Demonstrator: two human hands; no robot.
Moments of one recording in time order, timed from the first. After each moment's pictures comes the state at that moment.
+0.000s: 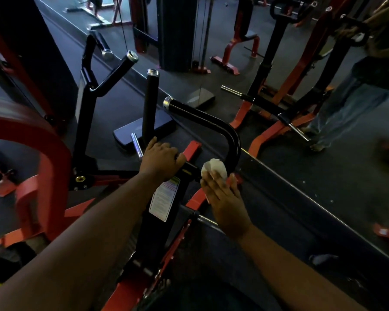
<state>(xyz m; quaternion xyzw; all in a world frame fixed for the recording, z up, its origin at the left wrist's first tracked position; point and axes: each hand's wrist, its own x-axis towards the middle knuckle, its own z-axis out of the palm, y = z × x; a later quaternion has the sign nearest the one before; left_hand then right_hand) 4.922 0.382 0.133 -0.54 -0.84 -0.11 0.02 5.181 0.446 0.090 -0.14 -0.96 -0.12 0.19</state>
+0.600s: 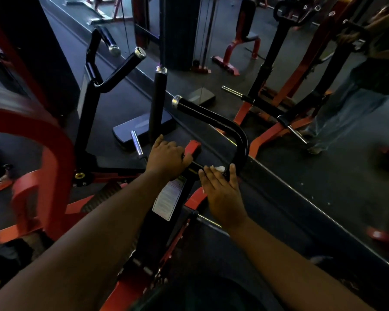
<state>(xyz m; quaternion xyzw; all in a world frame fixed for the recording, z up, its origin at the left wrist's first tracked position) 4.918 0.383 0.129 -0.54 -0.83 -0.11 0.02 5.145 0.430 0.125 -0.19 -0.96 -0.16 0.12</state>
